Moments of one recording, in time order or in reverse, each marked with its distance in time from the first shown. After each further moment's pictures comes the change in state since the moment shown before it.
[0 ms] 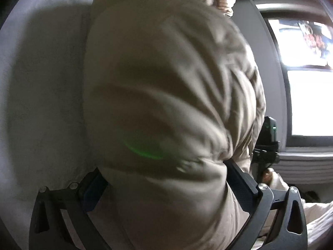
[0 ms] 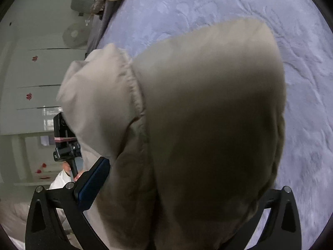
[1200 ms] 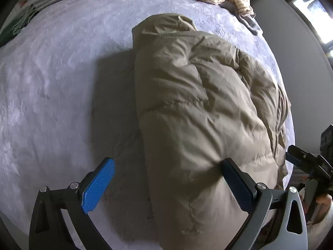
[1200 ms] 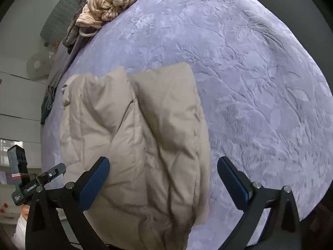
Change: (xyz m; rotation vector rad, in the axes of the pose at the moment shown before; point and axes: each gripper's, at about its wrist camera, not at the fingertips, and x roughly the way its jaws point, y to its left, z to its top) left arm -0.050 -0.103 -0.077 0.097 -0.191 0.608; right arm -0.091 0.028 -0.091 0.100 -0.320 -0.399
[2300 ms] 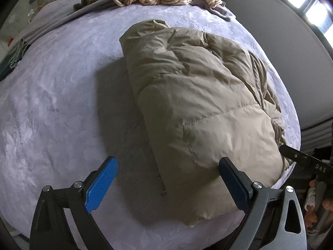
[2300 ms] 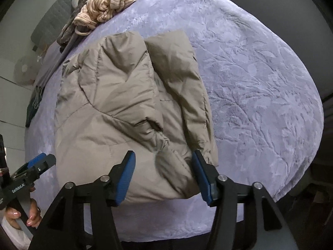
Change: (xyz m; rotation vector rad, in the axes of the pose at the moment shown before) left arm -0.037 -0.013 -0.063 0.232 -0.079 0.051; right arm -0.023 0.038 -0.110 0.034 -0.121 -0.158
